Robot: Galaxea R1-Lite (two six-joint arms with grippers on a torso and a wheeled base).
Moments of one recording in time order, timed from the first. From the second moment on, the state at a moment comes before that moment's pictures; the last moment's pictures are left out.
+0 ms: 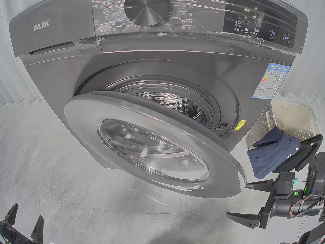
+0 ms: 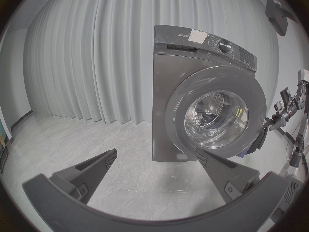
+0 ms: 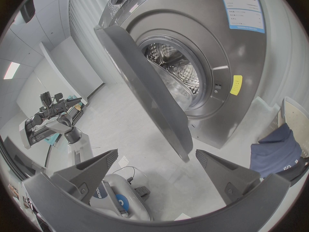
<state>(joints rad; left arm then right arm) 0.00 0.02 -0.02 0.01 0.01 -0.03 0.71 1.28 -0.24 -0.62 0.11 0.03</state>
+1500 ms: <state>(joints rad) -0.01 0.02 -0.02 0.01 0.00 -0.03 0.51 1.42 -0.31 -0.62 0.14 -0.02</state>
